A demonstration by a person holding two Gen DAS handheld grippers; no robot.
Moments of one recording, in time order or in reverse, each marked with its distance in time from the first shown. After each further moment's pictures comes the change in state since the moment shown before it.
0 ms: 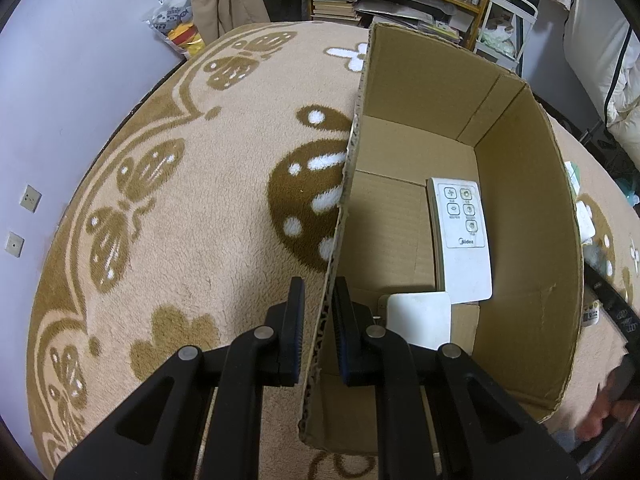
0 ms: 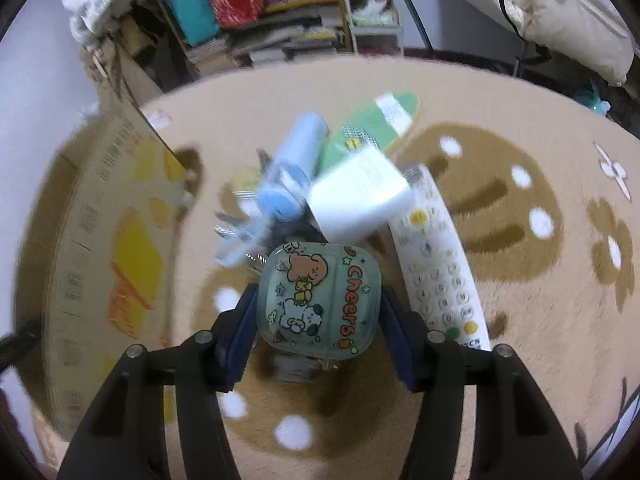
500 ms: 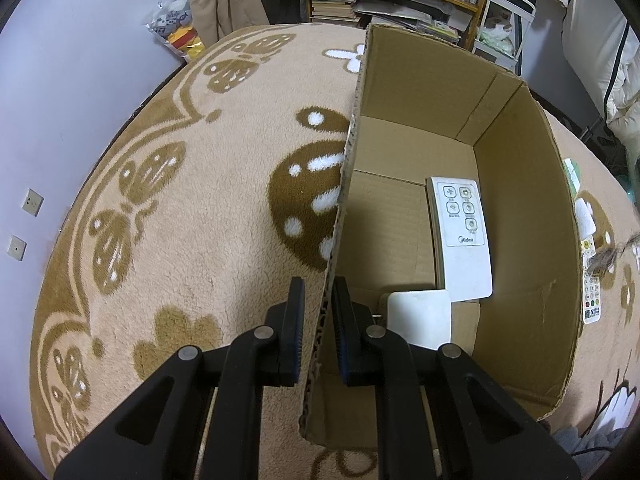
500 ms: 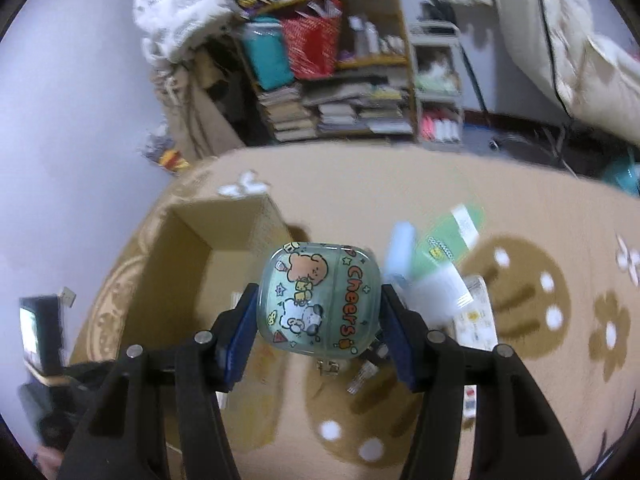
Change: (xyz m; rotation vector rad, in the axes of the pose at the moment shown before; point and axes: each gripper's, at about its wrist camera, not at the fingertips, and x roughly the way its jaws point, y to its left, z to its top) left arm -0.002 -0.001 0.000 0.010 -0.005 0.004; right arm -0.072 0.068 0.046 -0.139 -0.149 0.168
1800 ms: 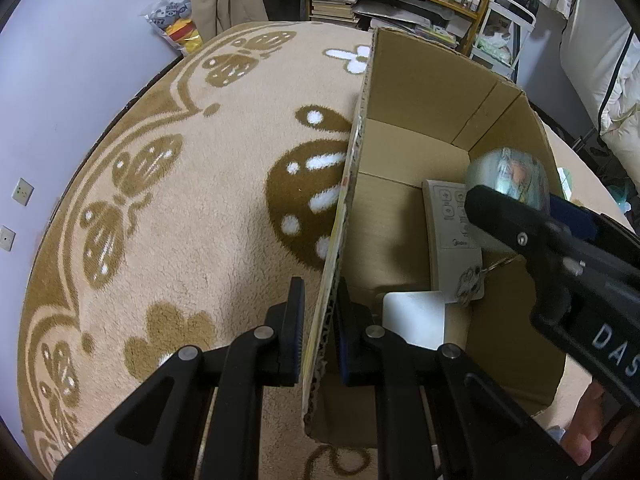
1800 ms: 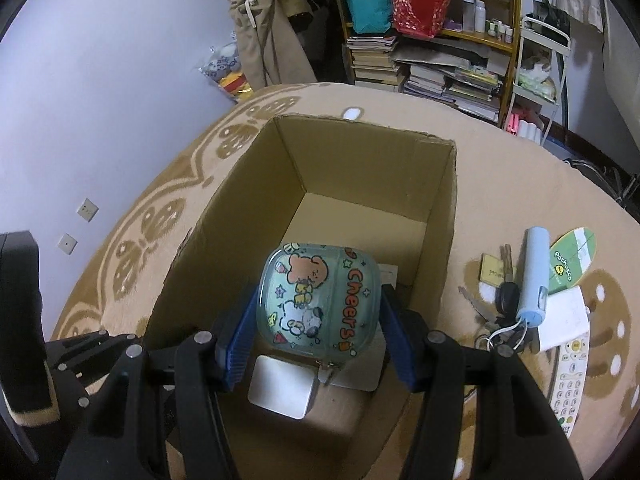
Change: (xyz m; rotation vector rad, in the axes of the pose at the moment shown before) left arm 0.000 0.010 0.000 -0.032 0.006 -0.050; right arm 0.074 0.093 -0.023 -0.243 0.191 0.109
